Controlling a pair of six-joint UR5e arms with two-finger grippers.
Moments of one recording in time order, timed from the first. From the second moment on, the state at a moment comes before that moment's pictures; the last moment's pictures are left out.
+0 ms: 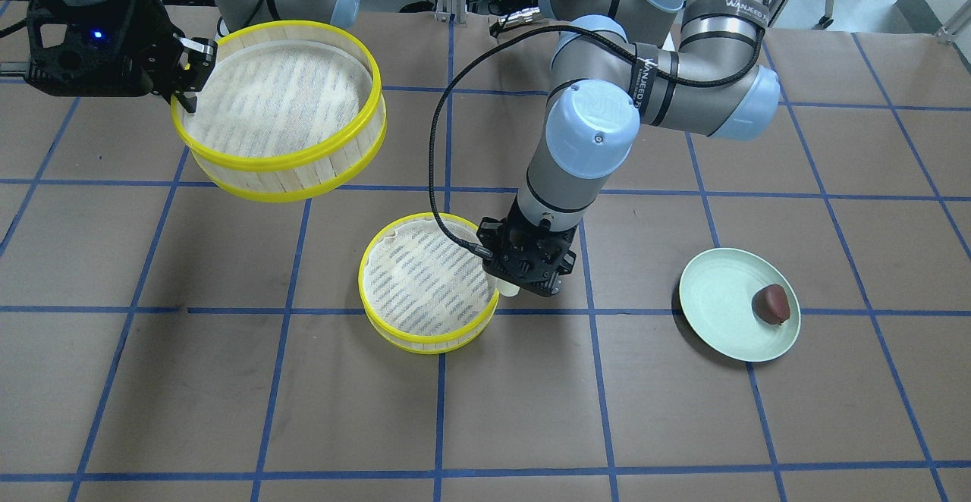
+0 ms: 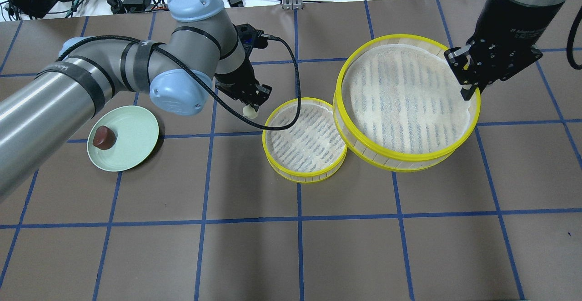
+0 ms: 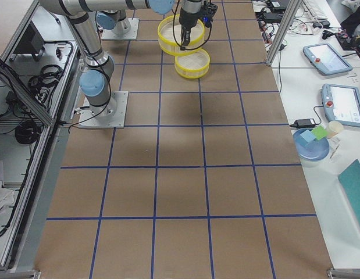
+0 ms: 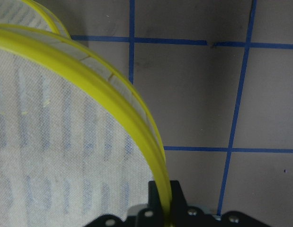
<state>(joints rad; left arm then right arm) -1.78 -1.89 -1.69 -1.10 1.41 0.14 1.48 -1.61 1.51 -1.33 -1.61 -0.14</state>
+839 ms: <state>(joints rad) -1.87 -1.96 -1.69 -1.01 1.32 0.12 1.48 -1.61 1.51 -1.33 -1.61 -0.14</state>
